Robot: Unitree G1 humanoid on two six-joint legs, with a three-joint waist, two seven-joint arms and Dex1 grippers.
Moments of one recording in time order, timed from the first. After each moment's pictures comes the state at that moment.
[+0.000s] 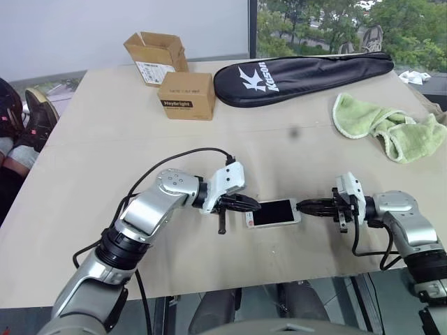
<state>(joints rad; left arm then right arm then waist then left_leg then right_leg) -0.49 0.64 -0.36 -0.25 -0.30 0.66 -1.12 -0.29 -0.60 0.10 0.17 0.38 0.09 1.38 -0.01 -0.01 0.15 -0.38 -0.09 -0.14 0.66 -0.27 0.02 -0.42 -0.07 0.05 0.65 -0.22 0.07</state>
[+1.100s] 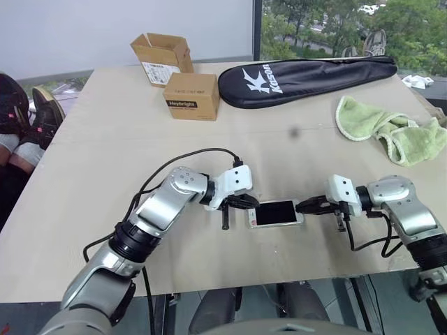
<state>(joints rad) -0.55 0.60 -0.44 -0.14 -0.14 0.58 -1.11 -0.38 -0.72 0.24 0.13 0.20 0.01 1.37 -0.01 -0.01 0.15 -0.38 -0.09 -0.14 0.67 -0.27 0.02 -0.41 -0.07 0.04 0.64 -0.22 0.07</state>
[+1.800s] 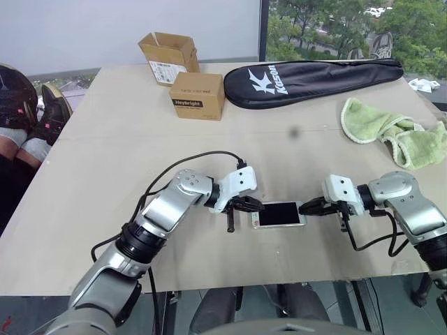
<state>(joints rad) -0.55 0.56 -0.46 -0.15 -0.16 0.65 -1.09 -0.37 -0.78 0.26 0.02 0.18 0.13 1.34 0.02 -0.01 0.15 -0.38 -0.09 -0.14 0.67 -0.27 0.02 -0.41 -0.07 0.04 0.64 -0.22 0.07</state>
